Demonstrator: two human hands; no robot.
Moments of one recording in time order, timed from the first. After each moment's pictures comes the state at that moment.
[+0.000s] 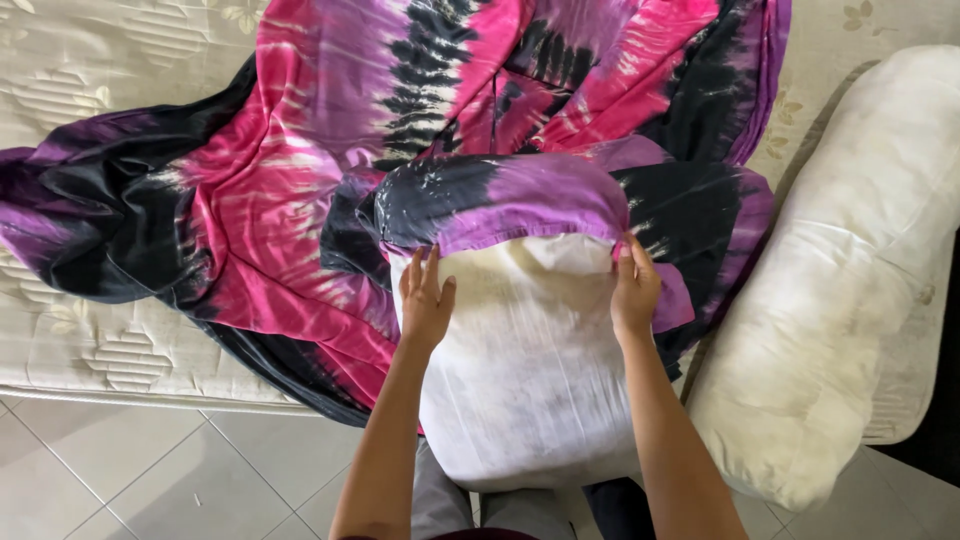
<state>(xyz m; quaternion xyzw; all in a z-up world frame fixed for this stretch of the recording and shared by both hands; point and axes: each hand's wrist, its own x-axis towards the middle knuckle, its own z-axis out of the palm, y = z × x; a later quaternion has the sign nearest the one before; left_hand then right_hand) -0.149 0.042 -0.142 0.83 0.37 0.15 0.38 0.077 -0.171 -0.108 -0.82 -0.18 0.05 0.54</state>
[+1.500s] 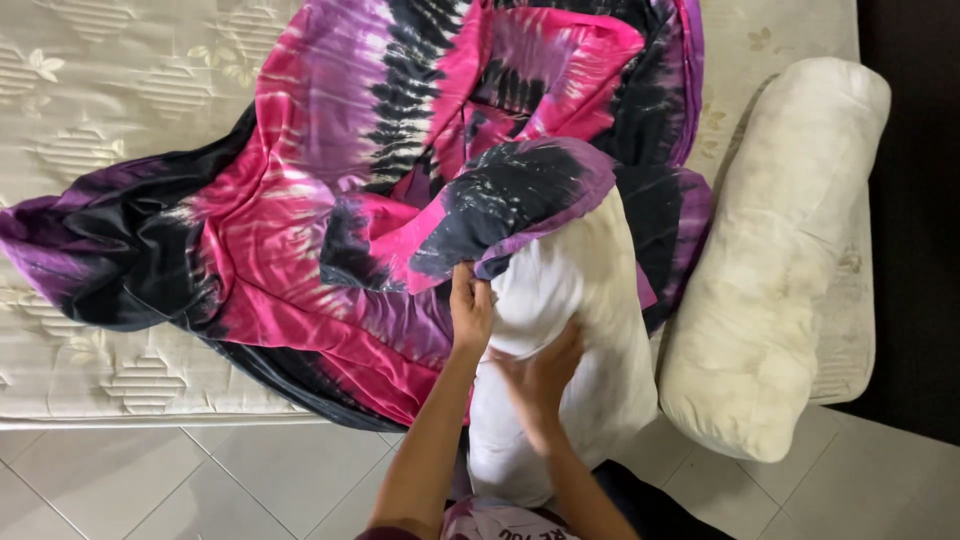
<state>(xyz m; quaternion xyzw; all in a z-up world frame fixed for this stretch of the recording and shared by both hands) -0.087 -0.031 -0.082 0.61 0.37 0.30 0.64 -0.112 -0.164 -0.068 -0.93 -0.16 -0.08 0.31</state>
